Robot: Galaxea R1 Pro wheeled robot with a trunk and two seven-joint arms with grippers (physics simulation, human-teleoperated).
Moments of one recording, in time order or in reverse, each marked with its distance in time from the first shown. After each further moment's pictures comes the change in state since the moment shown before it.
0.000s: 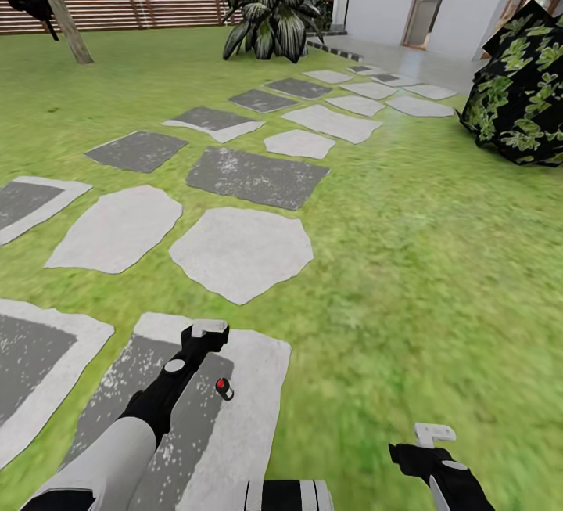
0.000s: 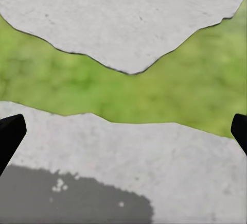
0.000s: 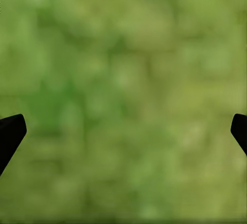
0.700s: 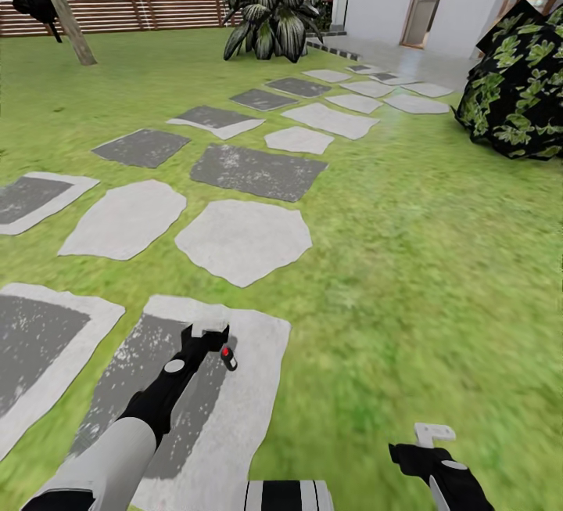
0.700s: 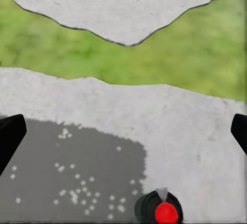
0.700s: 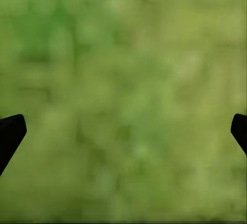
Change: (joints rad) left arm 0.001 0.000 0.000 -0.001 0.000 -0.013 0.000; right arm 0.000 0.000 0.000 0.000 0.004 0.000 0.000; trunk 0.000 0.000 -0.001
